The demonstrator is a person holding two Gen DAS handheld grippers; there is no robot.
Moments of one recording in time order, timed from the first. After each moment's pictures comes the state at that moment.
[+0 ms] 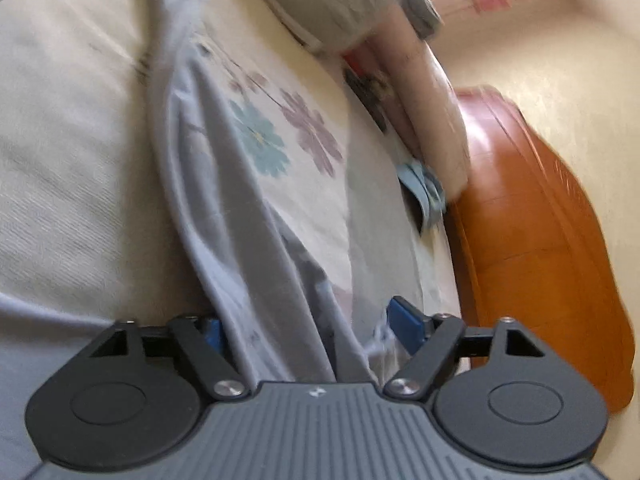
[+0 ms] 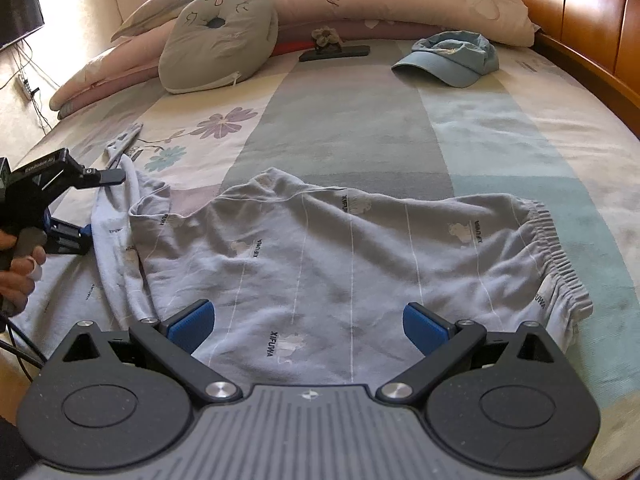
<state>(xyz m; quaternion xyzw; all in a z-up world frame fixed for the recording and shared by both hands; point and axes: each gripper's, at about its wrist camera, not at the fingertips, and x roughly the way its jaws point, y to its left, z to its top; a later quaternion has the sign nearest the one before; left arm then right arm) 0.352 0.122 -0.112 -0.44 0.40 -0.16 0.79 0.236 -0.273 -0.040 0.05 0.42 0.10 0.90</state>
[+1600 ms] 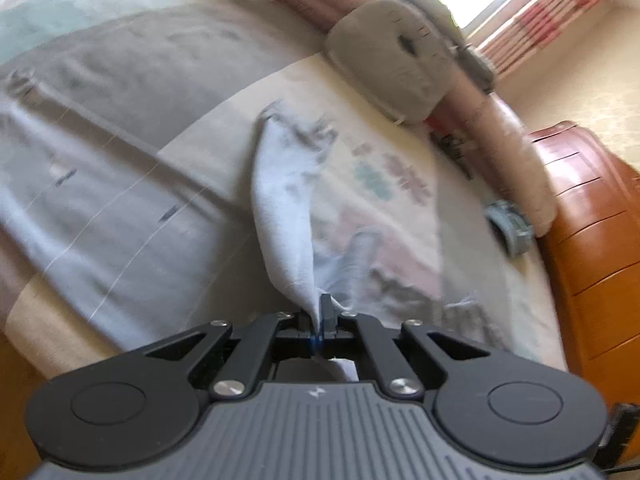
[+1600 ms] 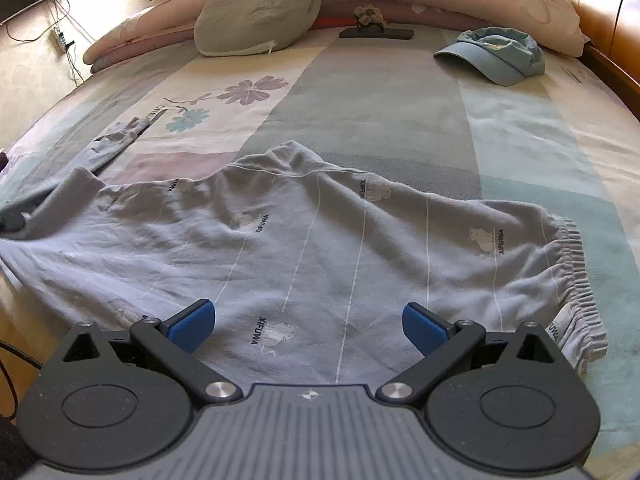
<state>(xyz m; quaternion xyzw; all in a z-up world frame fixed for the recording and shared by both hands) 0.197 0.143 -0.052 -0.33 0.39 0.03 0.86 0.249 -0.282 -0.050 0.00 0.44 0.17 0.88</state>
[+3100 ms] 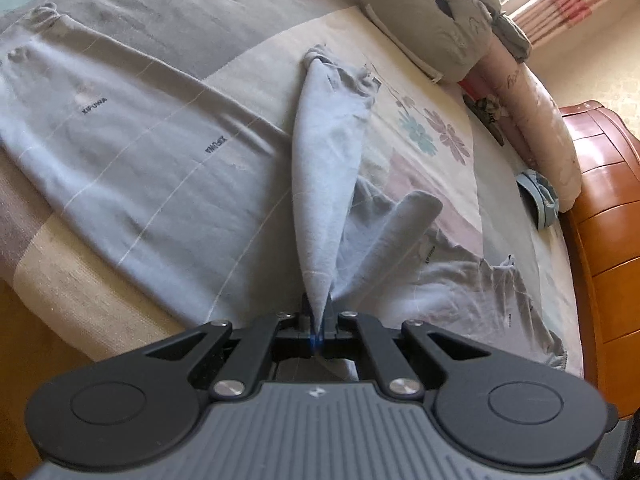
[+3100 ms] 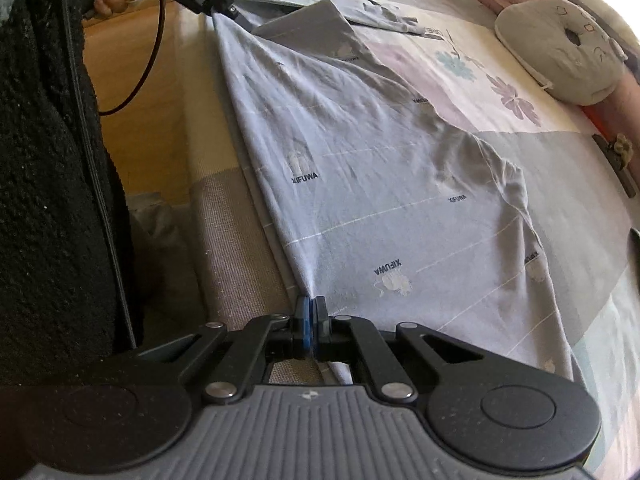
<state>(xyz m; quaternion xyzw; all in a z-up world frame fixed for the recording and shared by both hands) 0.189 0.153 -0.080 -0.33 0.44 0.03 0.83 0.197 -0.242 -0.052 -0.35 0.40 0.45 0.71</state>
